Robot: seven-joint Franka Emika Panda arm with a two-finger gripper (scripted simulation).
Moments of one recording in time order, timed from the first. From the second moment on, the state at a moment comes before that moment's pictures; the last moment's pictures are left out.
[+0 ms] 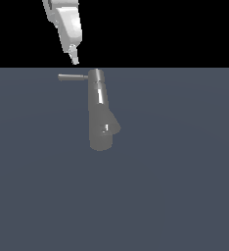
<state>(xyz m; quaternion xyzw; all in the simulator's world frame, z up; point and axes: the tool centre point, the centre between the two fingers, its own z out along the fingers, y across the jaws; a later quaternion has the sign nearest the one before) 0.067 0.131 0.304 0.84 -0.54 0.04 0.07</state>
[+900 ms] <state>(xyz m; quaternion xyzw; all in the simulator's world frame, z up) 0.101 0.162 0.239 0.78 -0.62 0.03 0.05</state>
